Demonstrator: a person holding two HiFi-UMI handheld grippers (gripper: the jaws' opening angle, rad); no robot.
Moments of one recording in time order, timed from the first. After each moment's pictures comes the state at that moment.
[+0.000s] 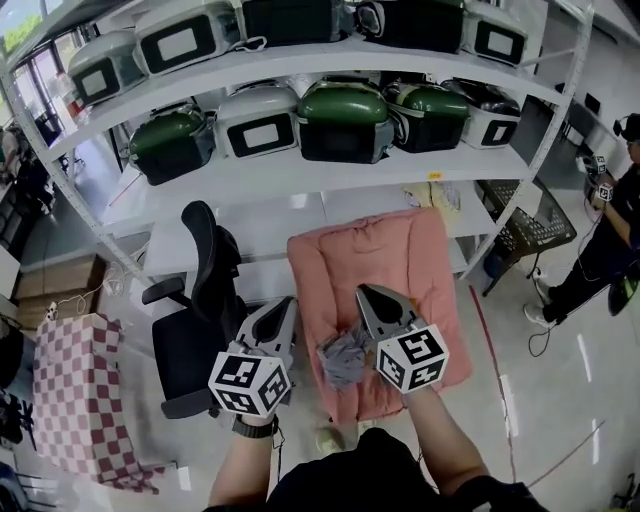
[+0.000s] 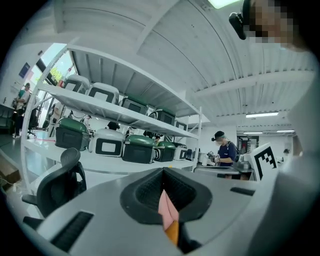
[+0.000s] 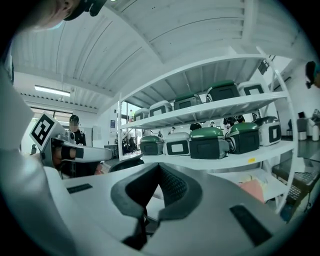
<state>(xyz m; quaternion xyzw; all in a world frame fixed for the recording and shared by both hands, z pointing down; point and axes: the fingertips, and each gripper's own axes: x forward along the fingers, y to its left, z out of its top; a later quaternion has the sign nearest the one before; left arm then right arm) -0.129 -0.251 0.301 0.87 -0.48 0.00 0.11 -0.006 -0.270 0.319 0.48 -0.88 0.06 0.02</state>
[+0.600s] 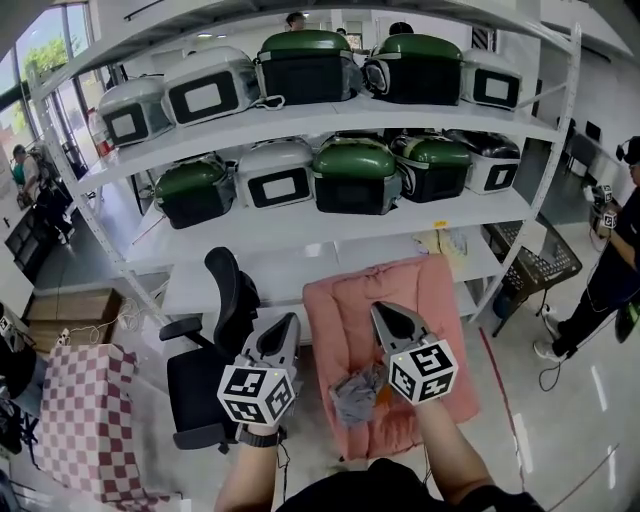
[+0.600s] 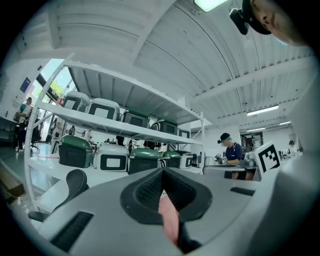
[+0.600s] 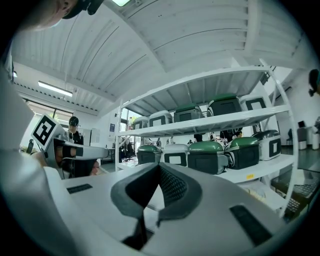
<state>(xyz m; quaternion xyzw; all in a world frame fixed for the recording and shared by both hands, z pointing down) -0.148 -0.264 0.250 0.86 -0.51 -0.02 0.06 0.004 -0.282 0.267 0.48 -0.87 0.01 0.00</state>
